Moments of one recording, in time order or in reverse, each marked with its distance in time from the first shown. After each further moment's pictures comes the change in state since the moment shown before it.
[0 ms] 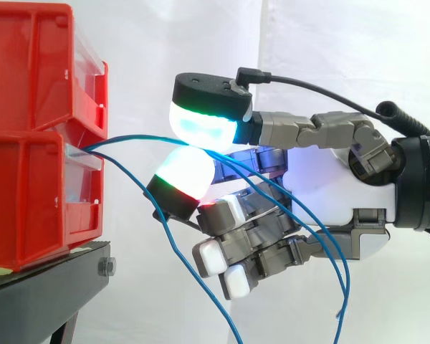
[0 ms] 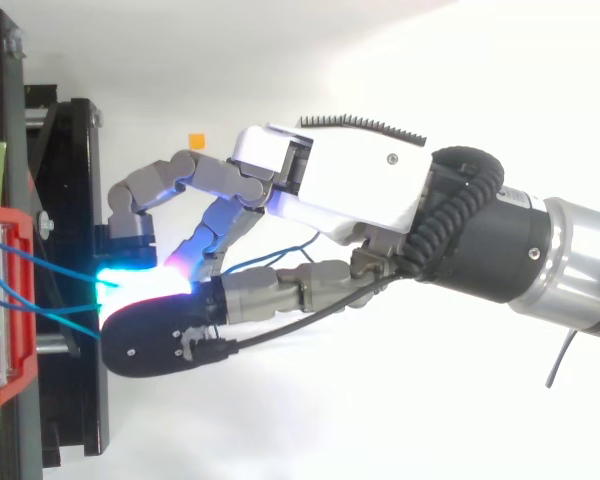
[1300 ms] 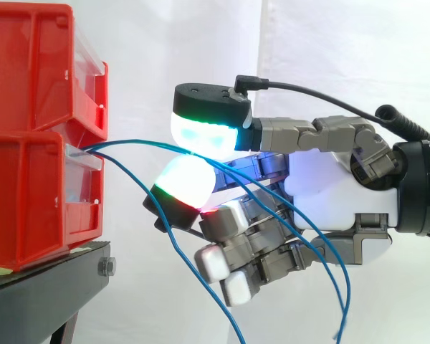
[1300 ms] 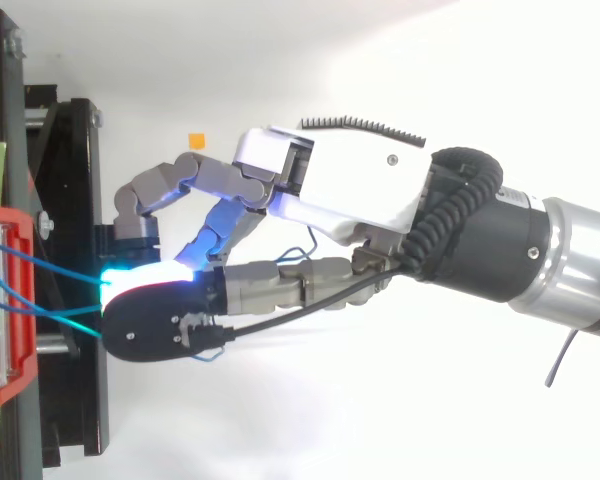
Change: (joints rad) arm 0.000 0.000 -0.008 0.004 -0.004 0.006
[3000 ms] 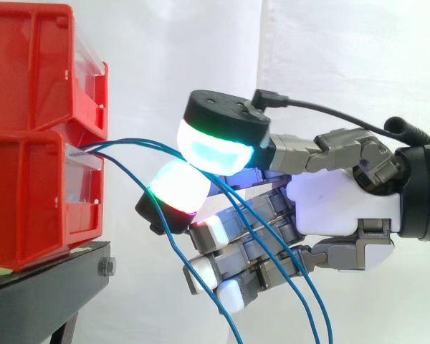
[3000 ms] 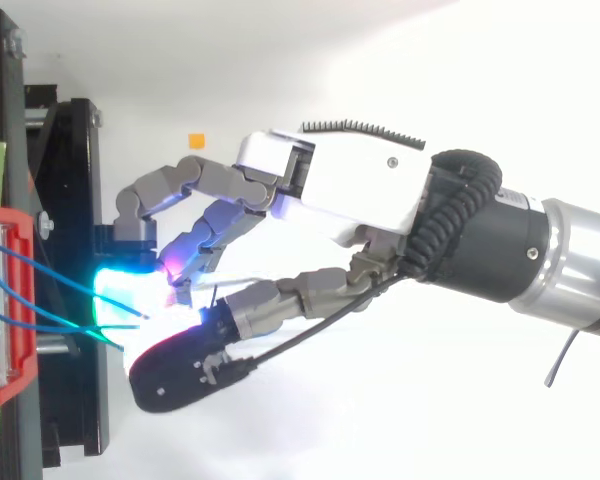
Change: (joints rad) arm 0.001 0.000 -0.009 0.007 -0.003 0.006
